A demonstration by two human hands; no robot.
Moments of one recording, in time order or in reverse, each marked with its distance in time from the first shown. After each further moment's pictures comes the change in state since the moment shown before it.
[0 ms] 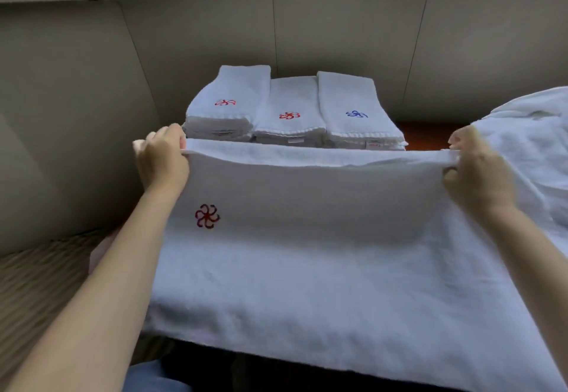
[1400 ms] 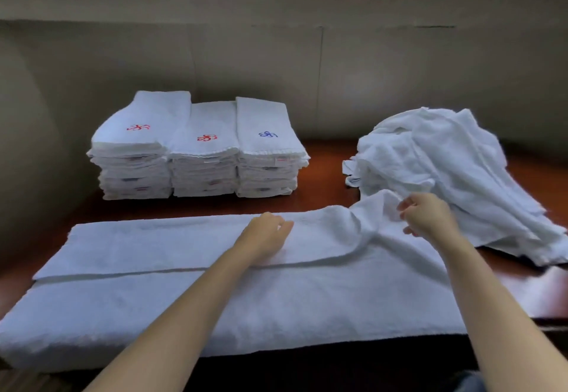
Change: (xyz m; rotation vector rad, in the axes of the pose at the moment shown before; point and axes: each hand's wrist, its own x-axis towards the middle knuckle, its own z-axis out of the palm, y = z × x) left_hand -0.129 0.232 0.027 -0.336 -1.053 0.238; right_hand -0.050 0.069 -0.082 0.151 -0.332 0.642
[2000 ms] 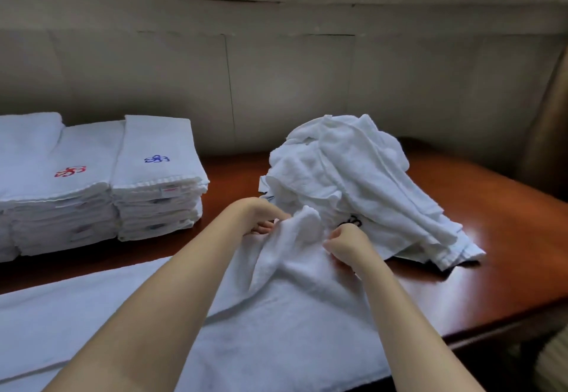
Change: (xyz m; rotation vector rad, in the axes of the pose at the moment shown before) left_hand 0.154 0.153 0.031 -0.382 -0.551 -0.262; right_hand 0.057 0.071 0.004 0.042 -0.158 0.153
